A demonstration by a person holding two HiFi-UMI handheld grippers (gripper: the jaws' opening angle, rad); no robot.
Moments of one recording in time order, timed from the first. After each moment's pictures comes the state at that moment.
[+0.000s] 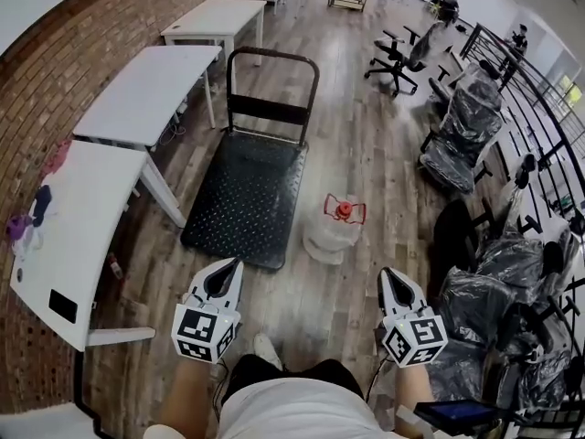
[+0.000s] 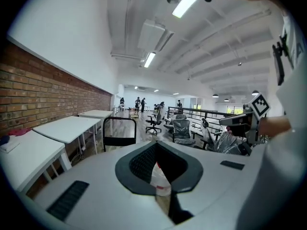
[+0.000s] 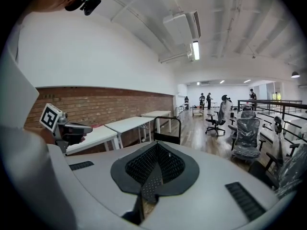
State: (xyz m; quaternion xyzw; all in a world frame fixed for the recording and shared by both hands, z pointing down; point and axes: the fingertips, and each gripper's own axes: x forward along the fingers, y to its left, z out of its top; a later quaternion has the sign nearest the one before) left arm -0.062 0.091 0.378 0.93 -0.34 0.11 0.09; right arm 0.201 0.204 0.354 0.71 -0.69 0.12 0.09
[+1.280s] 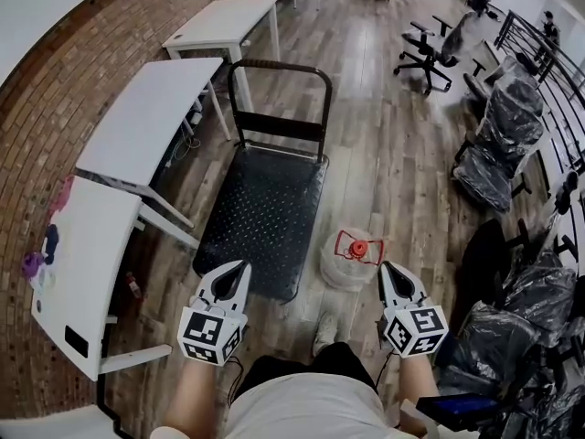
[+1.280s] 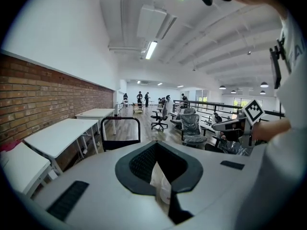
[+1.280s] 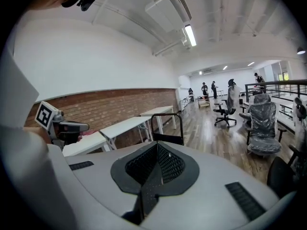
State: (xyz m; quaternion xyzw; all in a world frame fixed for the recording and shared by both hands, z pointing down) left arm 0.057 -0.071 0.382 0.92 -0.36 0.16 0.09; right arm 0.321 0.006 0.407 0.67 -0.72 0.18 0.06
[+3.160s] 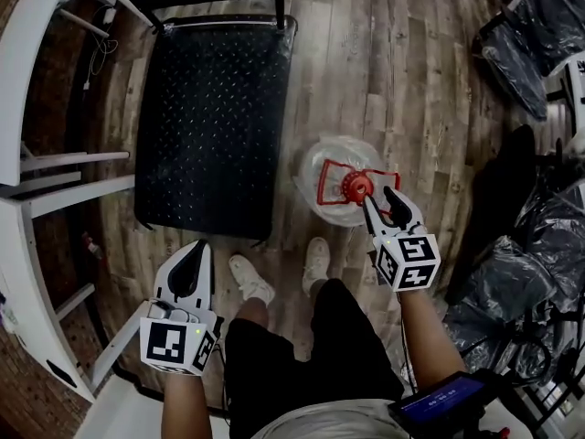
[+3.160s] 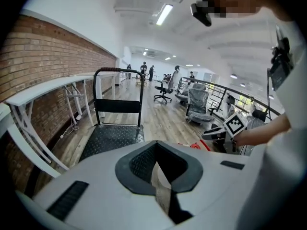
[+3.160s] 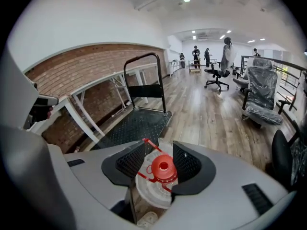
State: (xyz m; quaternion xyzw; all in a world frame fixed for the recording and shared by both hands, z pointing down) left arm 0.131 -0.167 0.646 0.87 -0.35 0.27 0.20; right arm 0.428 -0.099 0.766 0.66 -0.64 0.33 0.21
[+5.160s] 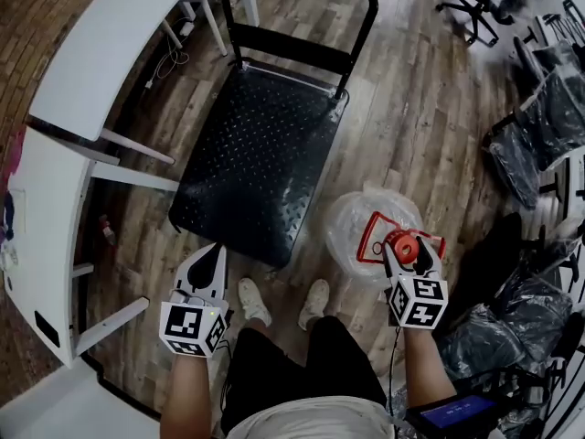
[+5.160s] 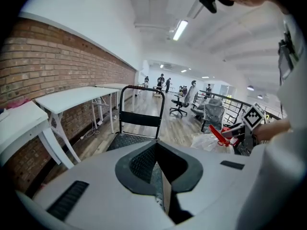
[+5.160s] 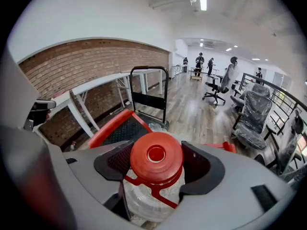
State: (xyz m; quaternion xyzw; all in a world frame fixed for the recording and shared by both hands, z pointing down) left arm 0.039 -0.187 0.564 0.84 -0.45 0.21 0.21; right arm 0.402 -0.124 0.621 0.67 -0.63 0.29 0.28
